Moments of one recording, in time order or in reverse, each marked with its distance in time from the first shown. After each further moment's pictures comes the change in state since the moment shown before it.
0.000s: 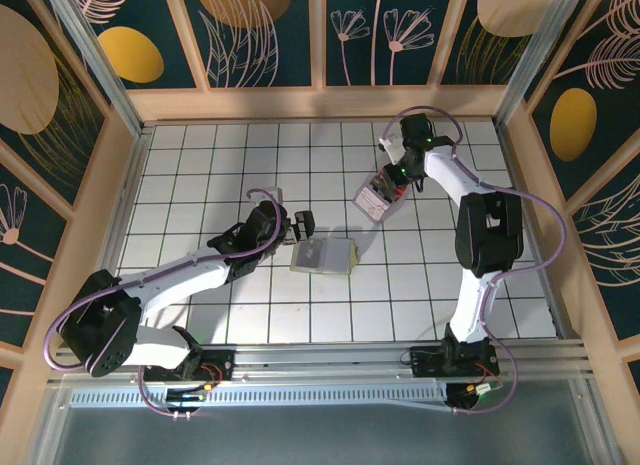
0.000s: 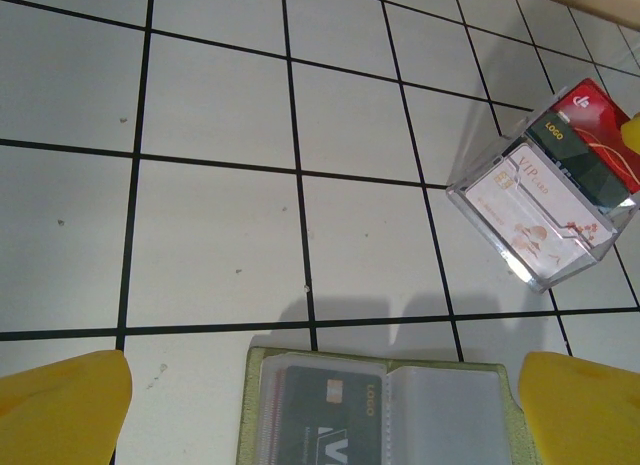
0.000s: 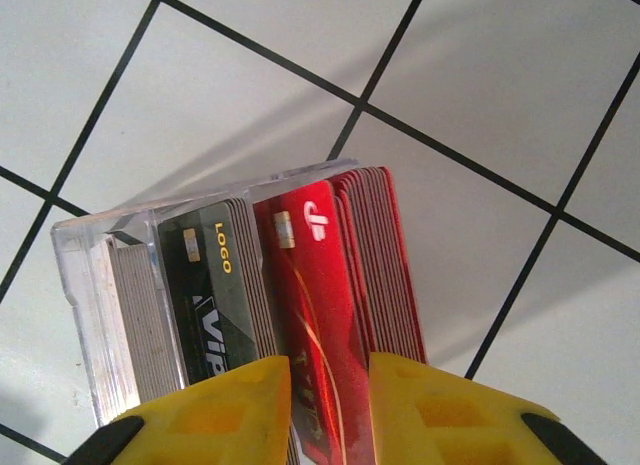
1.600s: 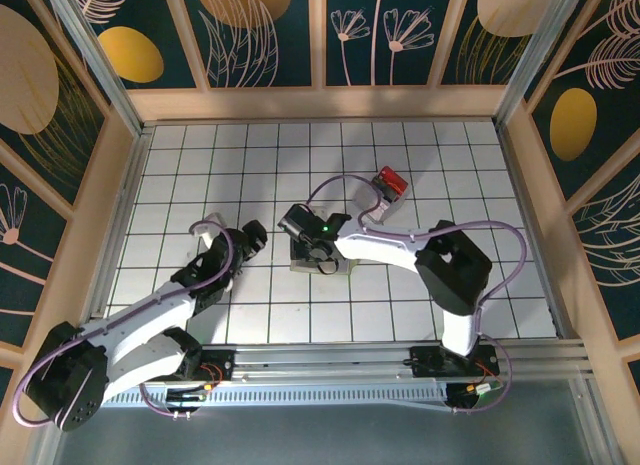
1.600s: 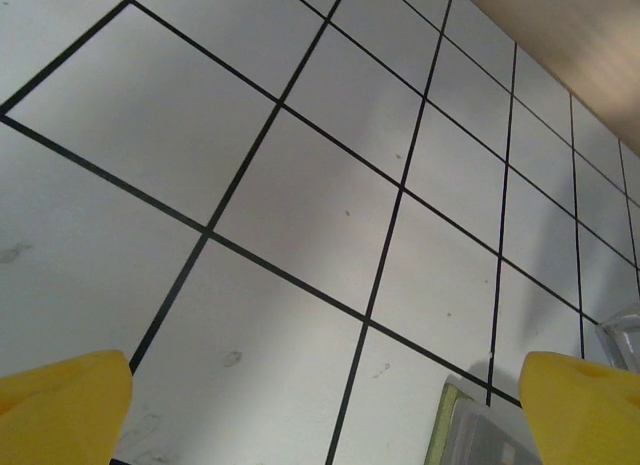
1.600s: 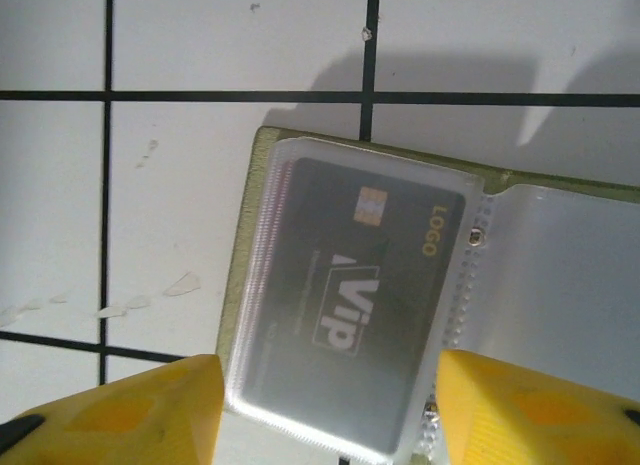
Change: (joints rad) left arm 0.127 -0.344 -0.342 -0.015 -0.190 -0.316; right arm 0.786 -0.077 -0.256 0.120 0.326 1.198
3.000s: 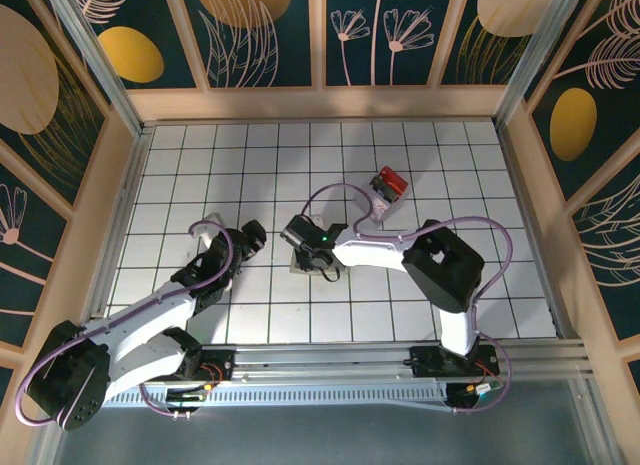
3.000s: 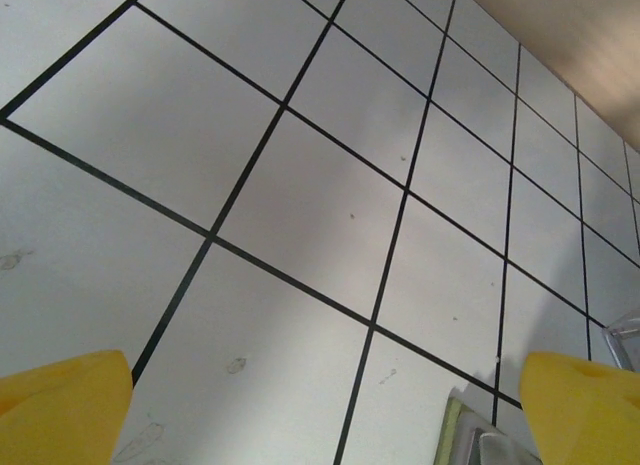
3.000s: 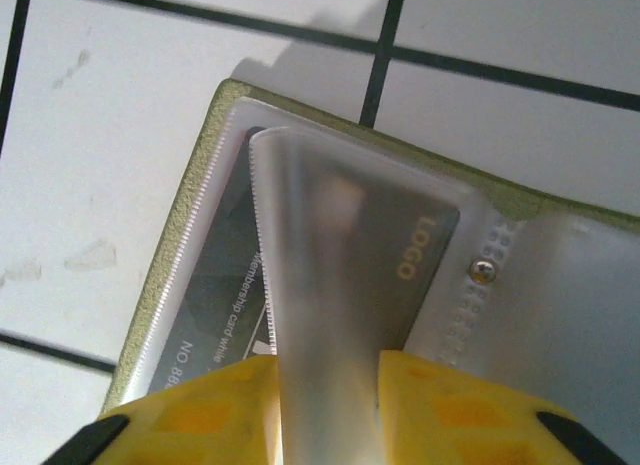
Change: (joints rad) left arm 0.014 0.022 0.002 0.024 0.016 0.022; right arm 0.010 0.011 -0.124 0.130 0.003 -0.196
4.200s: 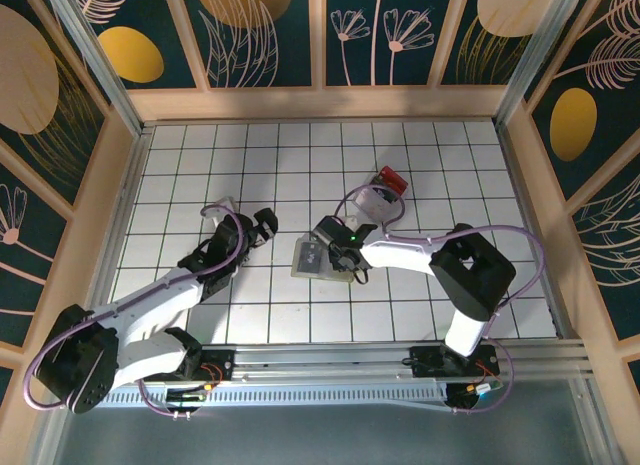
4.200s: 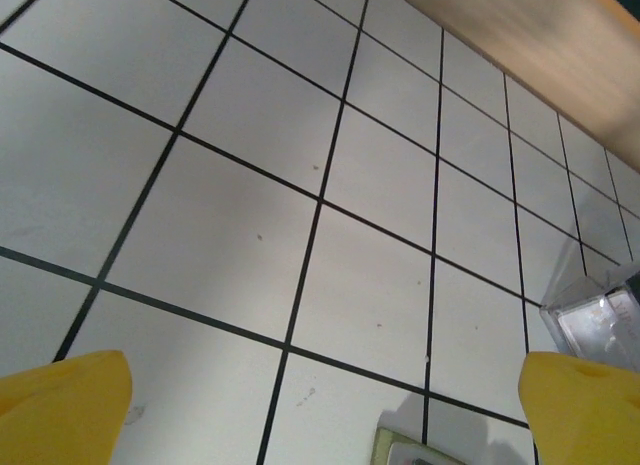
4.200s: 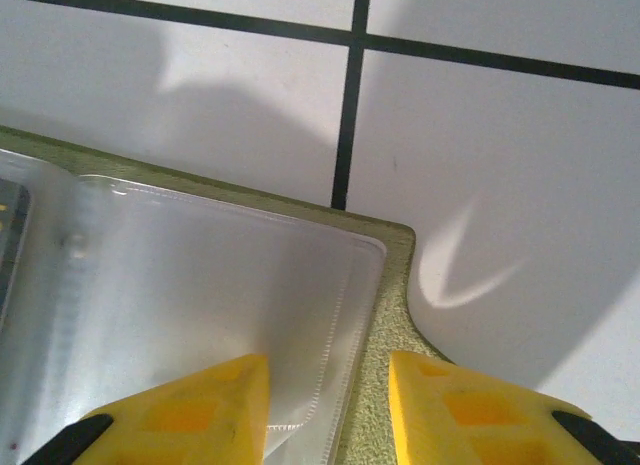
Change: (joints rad) left arm -0.002 0.119 0.121 0.051 0.079 0.109; right arm -0.109 -0.147 -0.188 -0.071 0.109 -0.004
